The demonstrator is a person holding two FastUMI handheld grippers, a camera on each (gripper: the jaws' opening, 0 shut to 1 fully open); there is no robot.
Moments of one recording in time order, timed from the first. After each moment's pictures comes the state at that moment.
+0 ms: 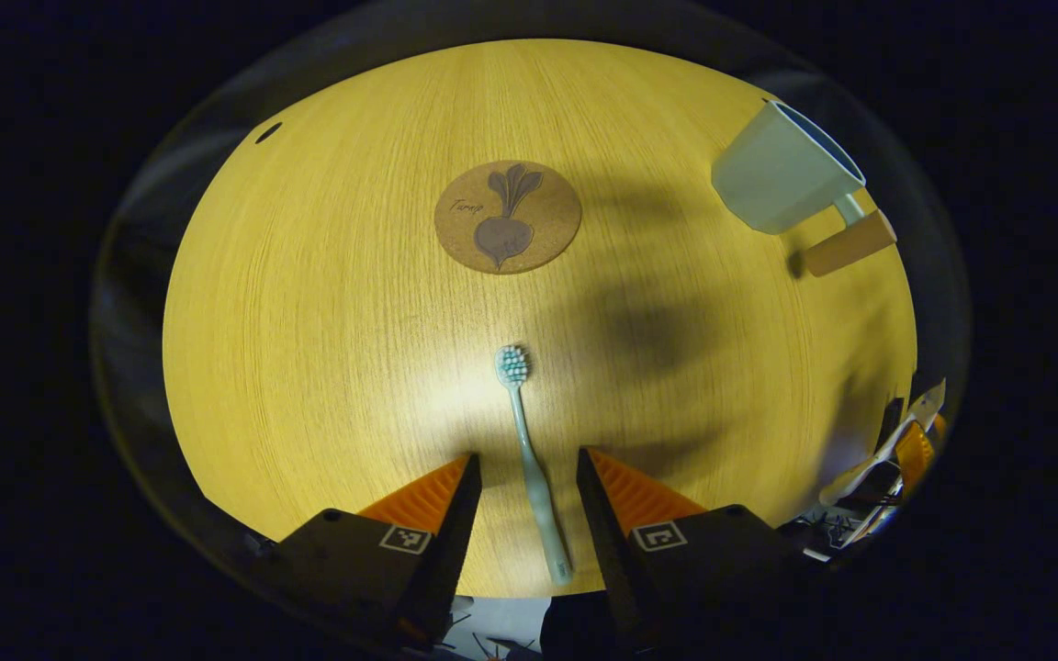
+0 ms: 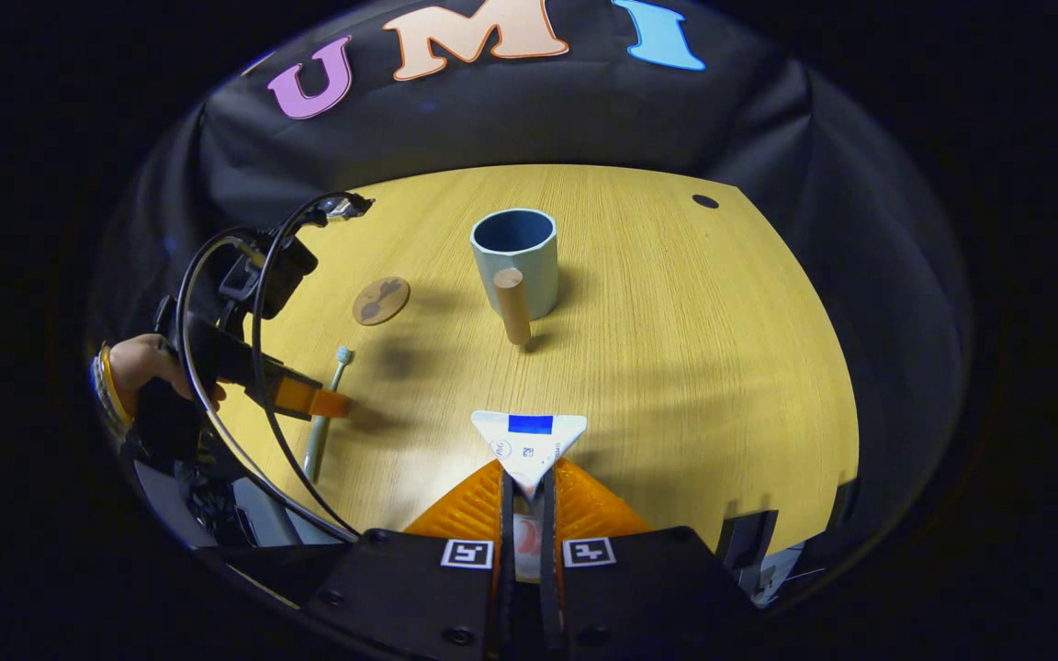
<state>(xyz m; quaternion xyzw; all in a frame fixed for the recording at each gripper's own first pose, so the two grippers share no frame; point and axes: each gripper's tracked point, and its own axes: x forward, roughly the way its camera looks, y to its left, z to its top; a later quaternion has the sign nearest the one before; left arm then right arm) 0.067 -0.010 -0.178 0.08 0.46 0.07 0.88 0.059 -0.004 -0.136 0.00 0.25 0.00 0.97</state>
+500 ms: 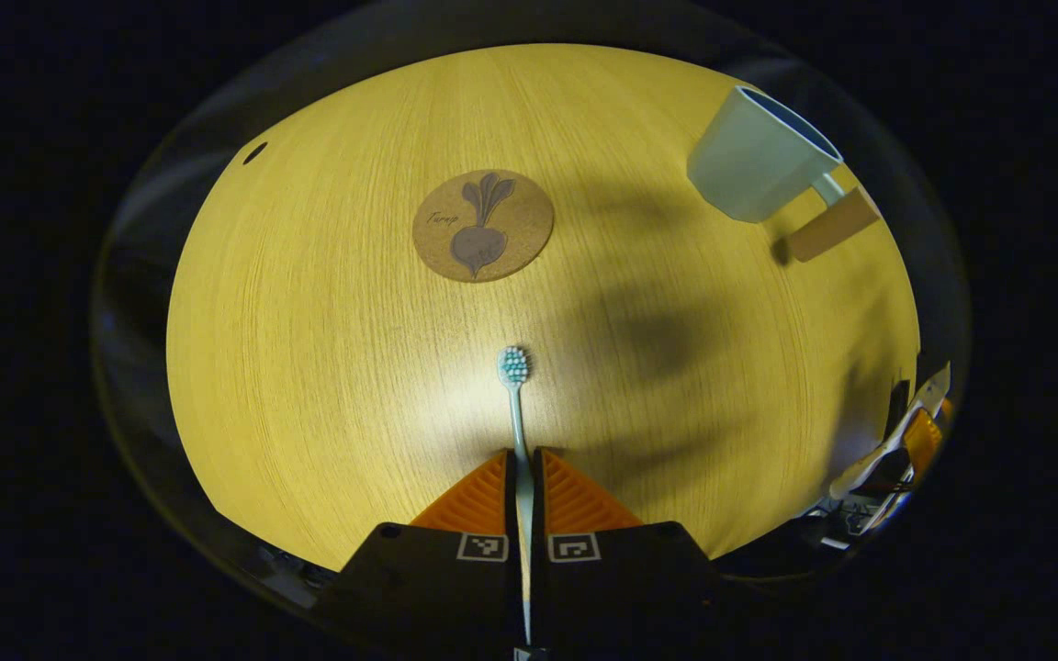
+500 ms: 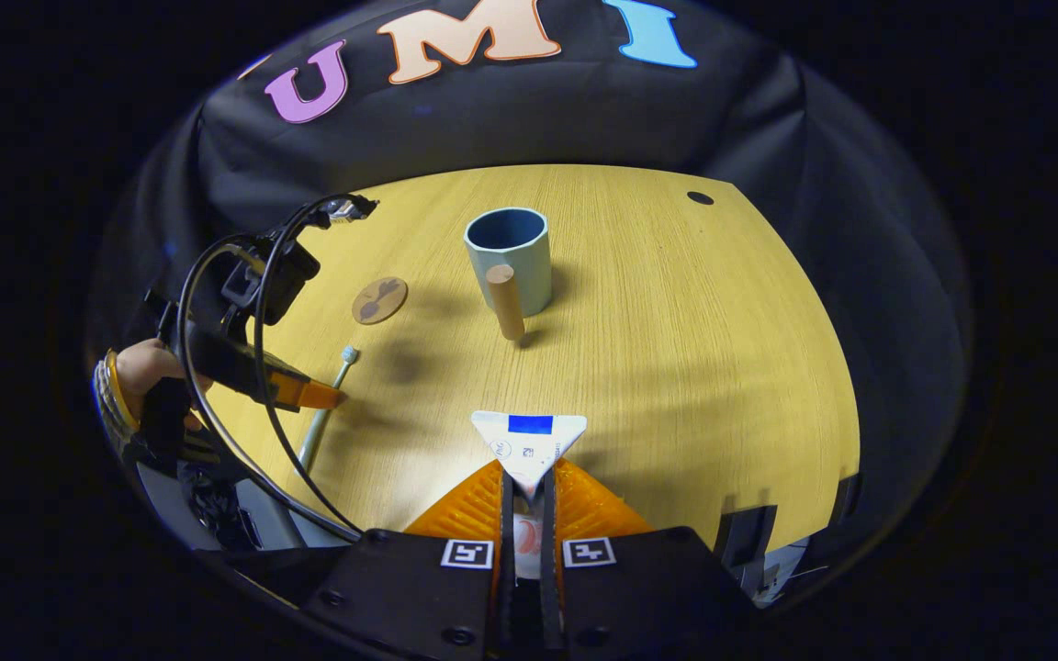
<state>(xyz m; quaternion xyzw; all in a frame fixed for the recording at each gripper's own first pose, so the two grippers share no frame) 0.069 -0.017 -0.179 0.13 0.43 0.05 0.89 0.057 -0.009 -0.139 0.01 0.25 0.00 0.97</state>
